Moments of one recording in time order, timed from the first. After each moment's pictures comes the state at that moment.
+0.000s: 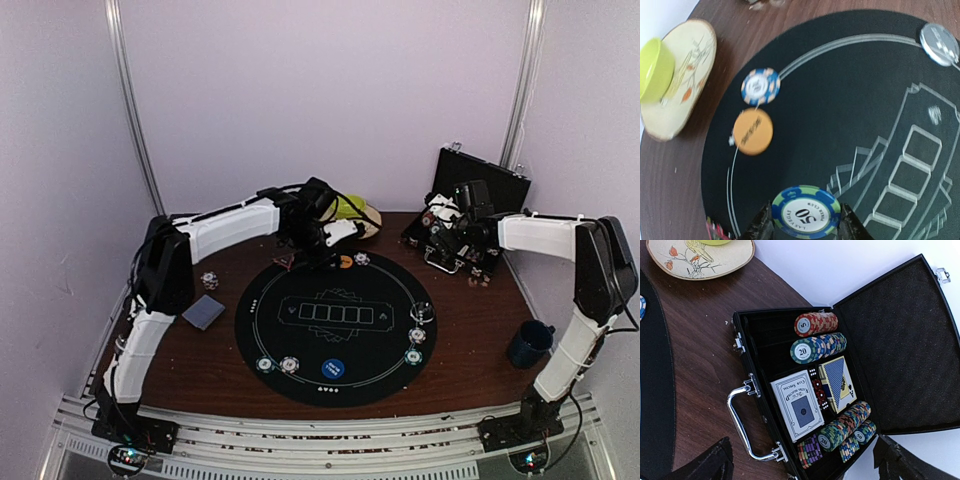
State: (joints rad) left arm -0.76 2.38 2.20 -0.83 0.12 0.47; right arm 0.27 1.70 1.17 -0.09 0.30 -0.58
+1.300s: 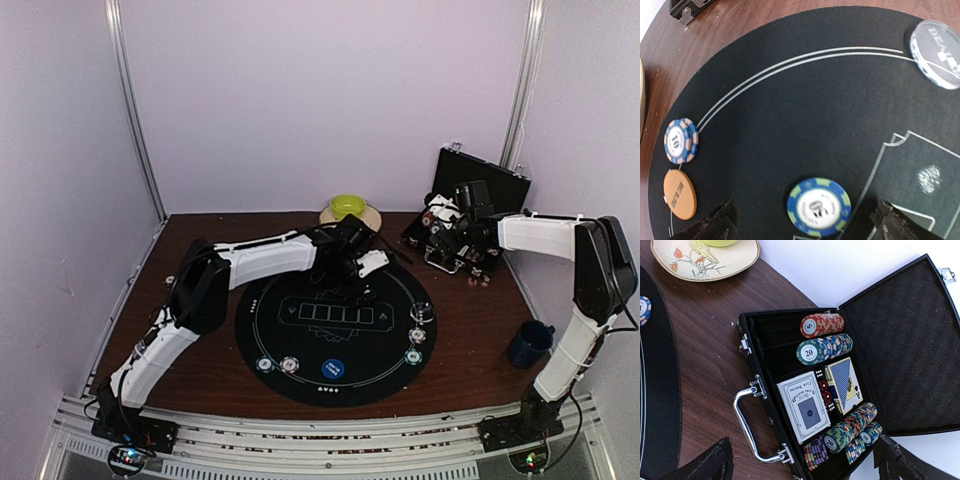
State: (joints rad) left arm -0.89 2.61 2.31 -0.66 0.09 0.41; right arm 0.26 1.71 1.17 -0.09 0.28 -0.56
